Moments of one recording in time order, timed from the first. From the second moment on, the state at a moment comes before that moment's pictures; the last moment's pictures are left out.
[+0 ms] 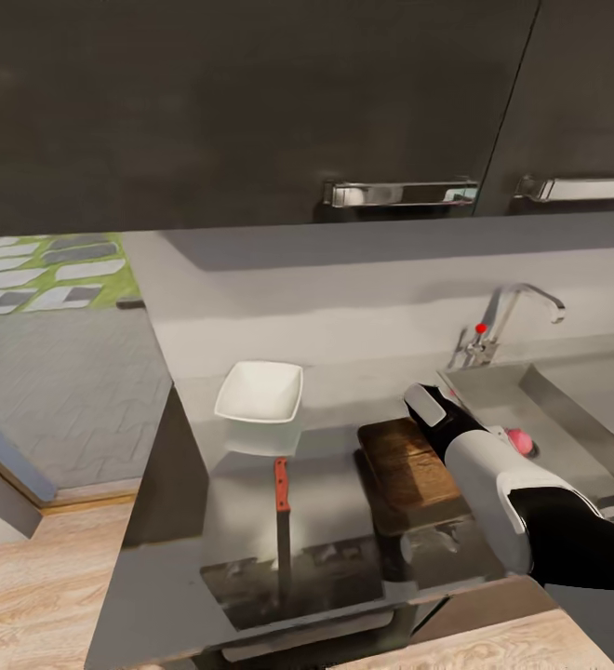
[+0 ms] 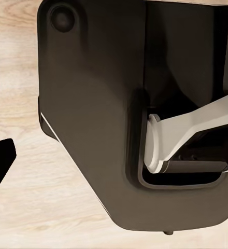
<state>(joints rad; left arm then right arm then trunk) 0.30 -0.07 0.00 -0.37 0.01 -0.34 -0.05 -1.17 0.03 0.05 -0.29 -0.81 -0.29 -1.57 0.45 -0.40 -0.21</state>
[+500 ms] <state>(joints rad) 0.30 -0.07 0.00 -0.37 0.01 -0.34 -0.05 -1.17 0.04 0.05 -0.29 -0.81 -0.30 -1.57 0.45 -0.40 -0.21</state>
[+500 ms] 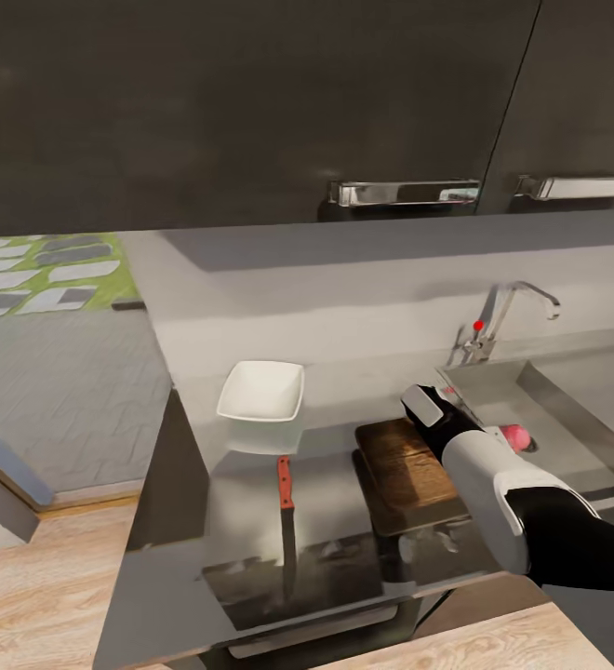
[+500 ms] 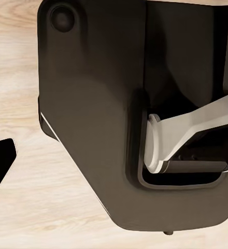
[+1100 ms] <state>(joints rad) 0.30 -0.07 0.00 -0.37 0.01 -0.34 -0.05 -1.17 0.05 0.05 -0.27 -0.81 -0.31 -1.56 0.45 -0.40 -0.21</state>
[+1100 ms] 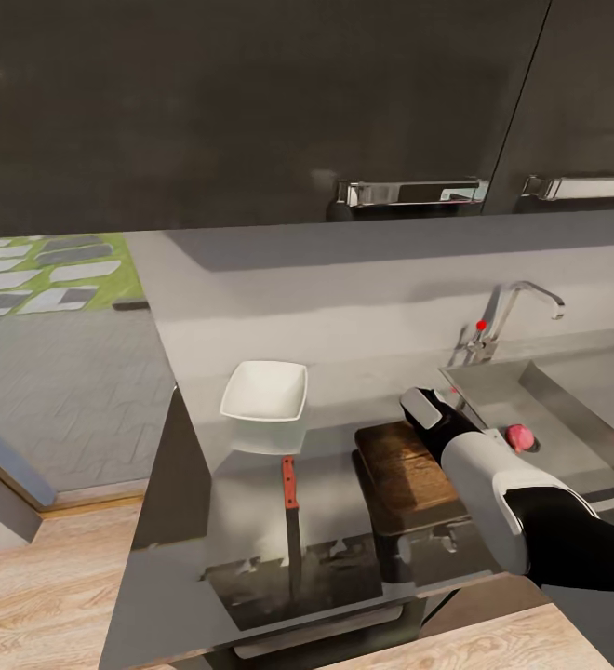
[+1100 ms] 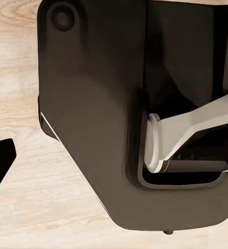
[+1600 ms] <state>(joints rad) 0.30 -0.07 0.00 -0.37 0.01 -0.34 -0.05 -1.17 0.04 0.05 -0.26 -0.81 -0.31 -1.54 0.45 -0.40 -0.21</state>
